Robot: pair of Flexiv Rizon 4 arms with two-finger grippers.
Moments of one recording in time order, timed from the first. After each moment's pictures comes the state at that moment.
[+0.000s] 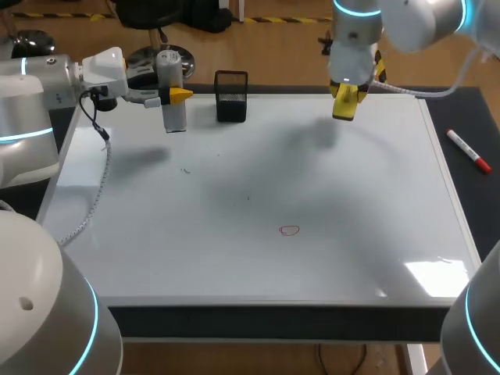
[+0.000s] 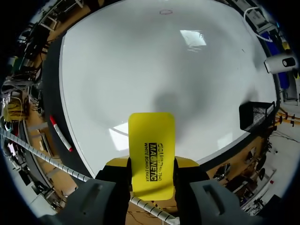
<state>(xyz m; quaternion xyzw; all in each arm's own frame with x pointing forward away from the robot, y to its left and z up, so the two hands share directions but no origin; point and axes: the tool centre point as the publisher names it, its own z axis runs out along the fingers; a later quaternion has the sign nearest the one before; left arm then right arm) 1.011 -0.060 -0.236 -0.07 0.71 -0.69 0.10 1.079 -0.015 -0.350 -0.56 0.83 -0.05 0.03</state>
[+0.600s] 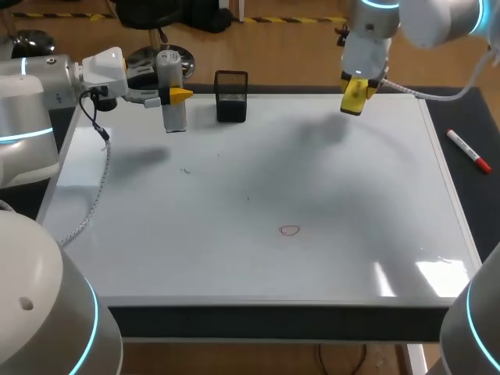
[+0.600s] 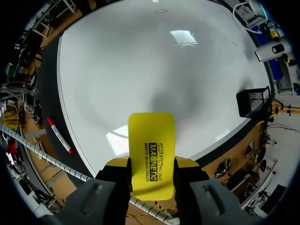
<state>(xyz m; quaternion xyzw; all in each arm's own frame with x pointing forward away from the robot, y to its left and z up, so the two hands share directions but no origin) 1.011 -0.060 -0.236 -0.07 0.71 -0.69 0.10 1.090 -0.034 -0.349 -0.54 0.84 -0.02 0.04</state>
